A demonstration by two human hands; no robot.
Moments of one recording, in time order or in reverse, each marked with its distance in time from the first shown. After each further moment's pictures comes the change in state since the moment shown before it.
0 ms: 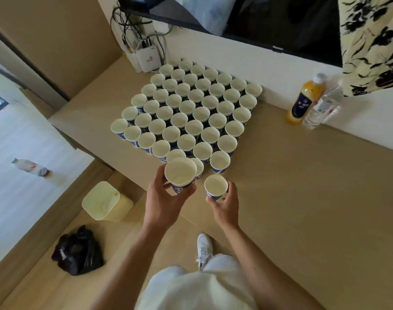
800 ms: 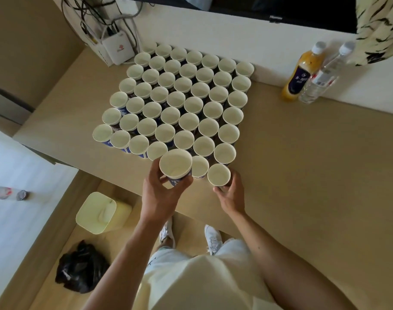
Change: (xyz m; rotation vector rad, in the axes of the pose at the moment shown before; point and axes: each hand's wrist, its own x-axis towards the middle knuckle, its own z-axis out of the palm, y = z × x) left_hand 0.067 -0.037 -0.030 -0.063 -0.161 0.012; right_hand 0.024 0.009 0.038 0.039 0.063 0.072
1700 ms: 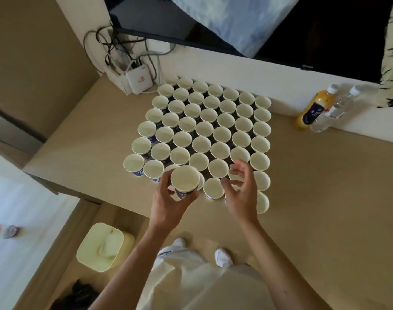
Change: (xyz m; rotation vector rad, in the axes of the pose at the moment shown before) left_hand 0.092 -0.049 -0.118 0.055 -0.095 0.088; right_hand -0.014 -0.190 0.089 0.117 0.158 -0.245
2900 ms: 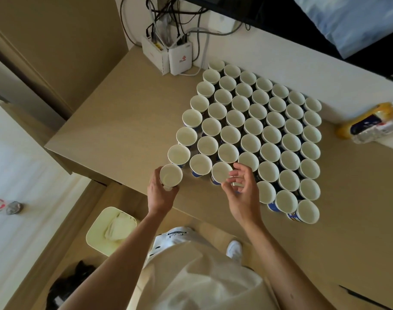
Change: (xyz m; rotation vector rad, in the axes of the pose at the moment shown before) left_hand 0.075 -0.183 -0.106 0.148 0.158 -0.206; right_hand -0.029 -0.009 0.149 -0.152 -0.167 0.106
